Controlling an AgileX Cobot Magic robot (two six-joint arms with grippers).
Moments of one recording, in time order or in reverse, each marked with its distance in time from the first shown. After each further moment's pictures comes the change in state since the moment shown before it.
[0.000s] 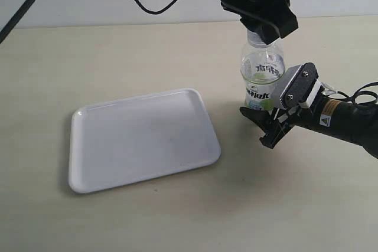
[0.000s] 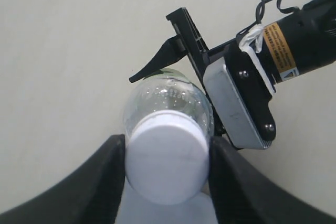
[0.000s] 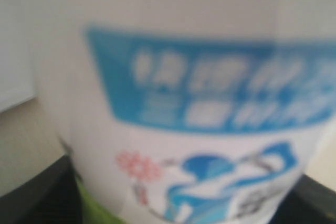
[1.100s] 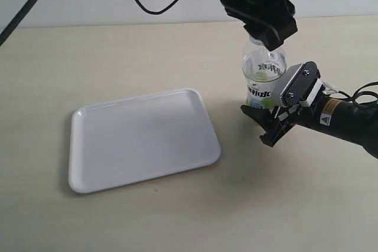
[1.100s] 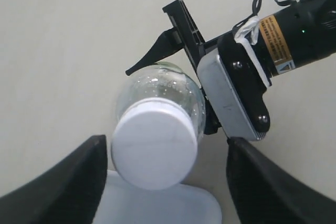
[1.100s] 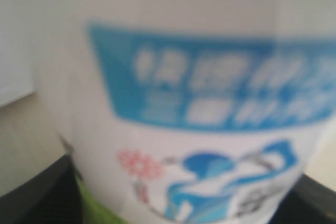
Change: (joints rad) left arm 0.000 0.000 0.000 0.002 0.008 0.018; right arm 0.000 0.000 0.000 0.026 0.002 0.004
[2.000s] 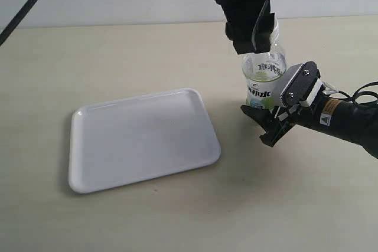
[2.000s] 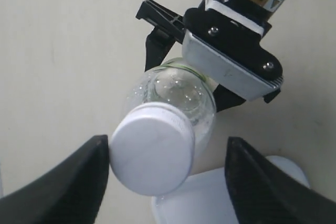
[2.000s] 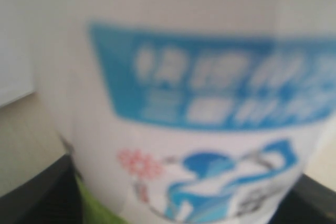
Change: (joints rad) left arm 0.000 0.000 0.000 0.004 0.000 0.549; right arm 0.000 0.000 0.000 0.000 0.000 0.000
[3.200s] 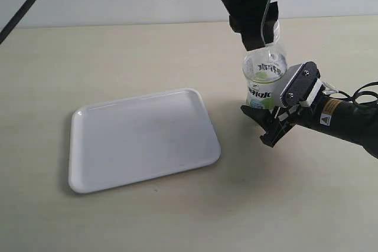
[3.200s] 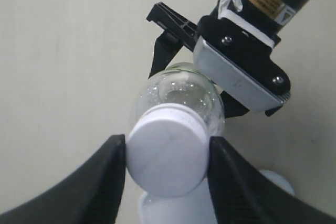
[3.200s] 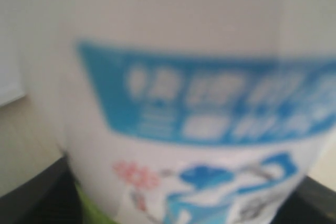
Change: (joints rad) left arm 0.000 0.000 0.000 0.002 -0.015 -0.113; right arm 0.000 0.000 0.000 -0.003 0.002 0.000
